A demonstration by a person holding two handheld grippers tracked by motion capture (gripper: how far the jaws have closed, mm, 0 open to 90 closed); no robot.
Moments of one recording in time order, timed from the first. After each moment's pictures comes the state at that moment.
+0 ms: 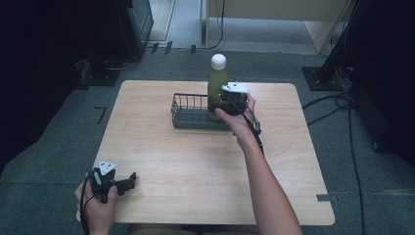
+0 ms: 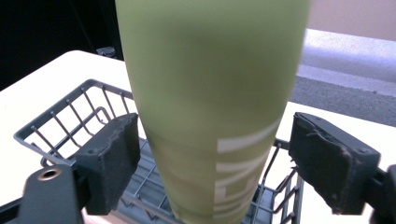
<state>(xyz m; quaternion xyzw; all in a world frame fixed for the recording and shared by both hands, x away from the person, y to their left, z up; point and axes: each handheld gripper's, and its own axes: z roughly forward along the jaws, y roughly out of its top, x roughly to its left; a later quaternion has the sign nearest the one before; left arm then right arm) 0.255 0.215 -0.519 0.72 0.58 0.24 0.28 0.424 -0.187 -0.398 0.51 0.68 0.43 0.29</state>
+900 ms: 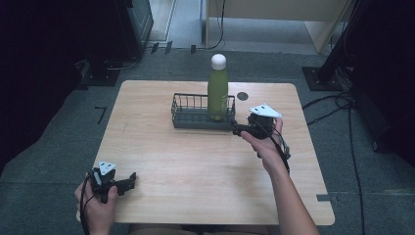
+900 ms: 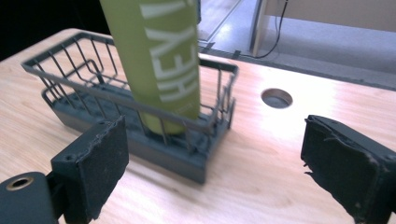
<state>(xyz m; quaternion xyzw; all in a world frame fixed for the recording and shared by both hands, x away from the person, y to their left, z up) 0.255 0.215 -0.519 0.72 0.58 0.24 0.28 0.350 -0.255 -0.413 0.51 0.68 0.43 0.29</state>
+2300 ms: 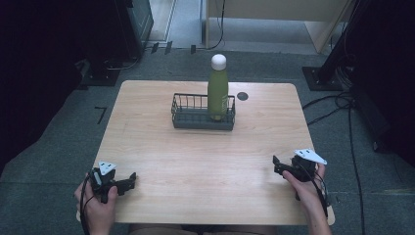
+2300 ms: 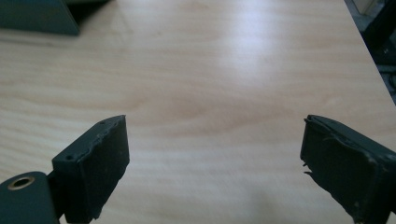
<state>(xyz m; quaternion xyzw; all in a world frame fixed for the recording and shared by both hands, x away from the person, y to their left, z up) 0.255 0.215 -0.519 0.72 0.58 0.24 0.28 0.250 -0.375 -0.501 0.61 0.64 0.36 0.29</state>
